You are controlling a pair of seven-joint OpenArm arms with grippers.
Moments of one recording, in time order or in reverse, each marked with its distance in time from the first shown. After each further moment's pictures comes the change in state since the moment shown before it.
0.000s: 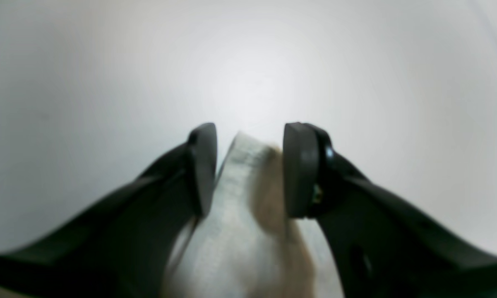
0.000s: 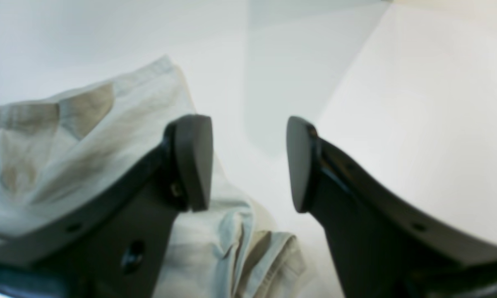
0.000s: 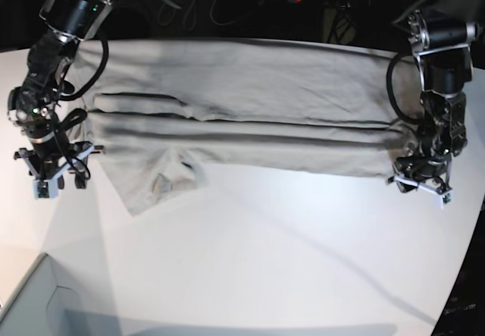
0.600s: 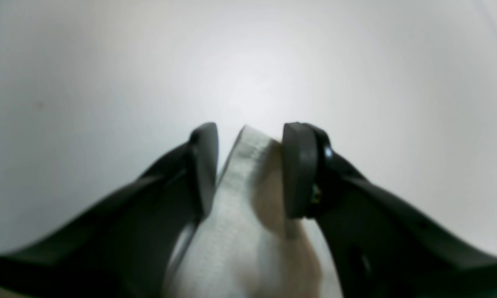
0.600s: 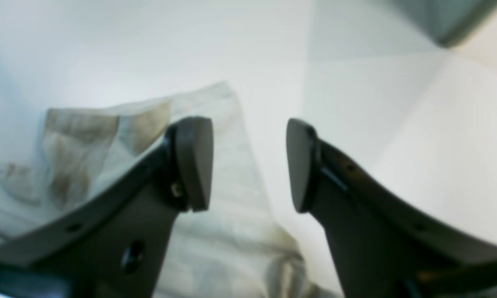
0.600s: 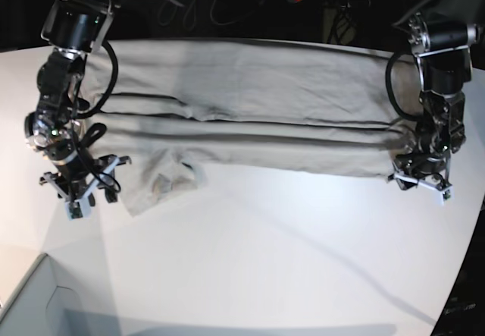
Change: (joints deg) left arm -0.5 0.0 0.0 -3.3 -0.2 -0.2 -2.4; right arm 4.2 1.9 -10.7 -6.3 0.0 0.0 0.0
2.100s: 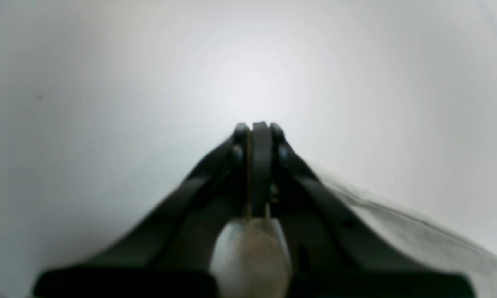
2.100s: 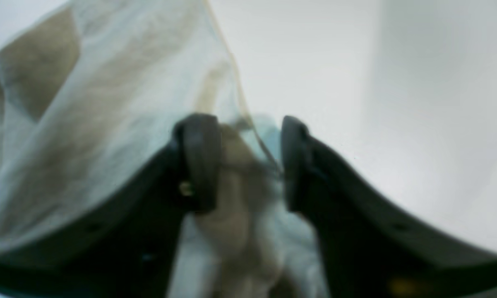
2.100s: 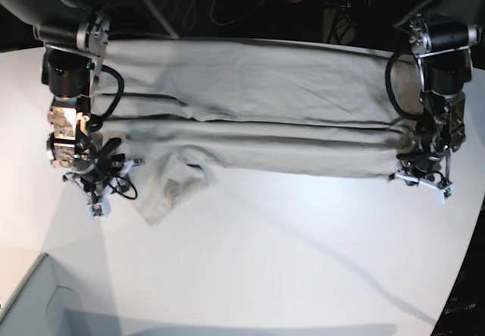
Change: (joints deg) left arm -0.2 -0.2 -0.1 -1.5 -0.7 -0.2 -0.4; right arm 11.6 4.6 -6.5 -34.1 -4.5 -6.8 6.8
